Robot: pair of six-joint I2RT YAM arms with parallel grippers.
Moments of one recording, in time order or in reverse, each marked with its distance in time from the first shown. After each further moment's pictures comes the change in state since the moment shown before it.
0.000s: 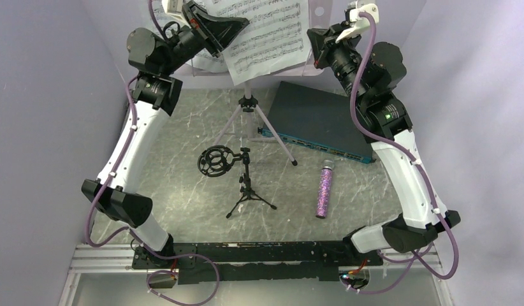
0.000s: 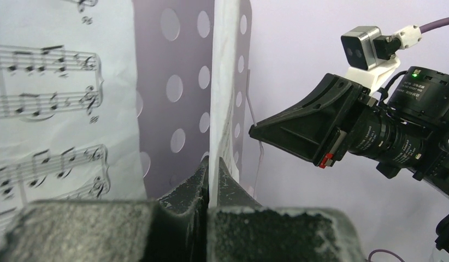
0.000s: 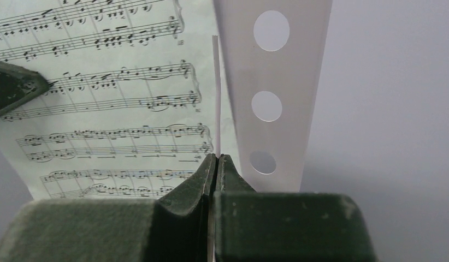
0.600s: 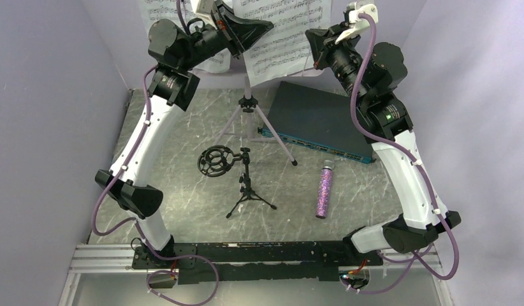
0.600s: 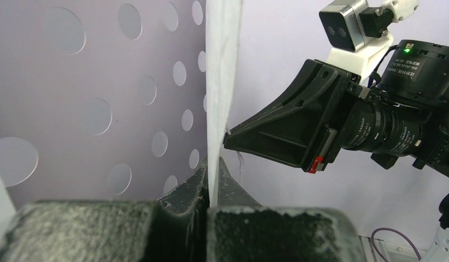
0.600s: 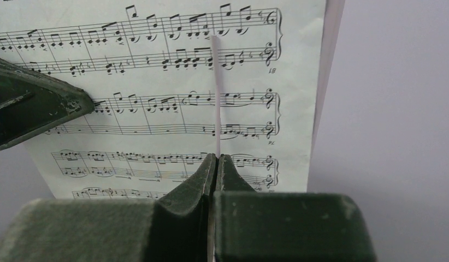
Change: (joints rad) left arm -0.120 0.117 0.199 -0.134 0.024 0.148; right arm -0.001 -0.012 -0.014 0.010 -0.042 -0.011
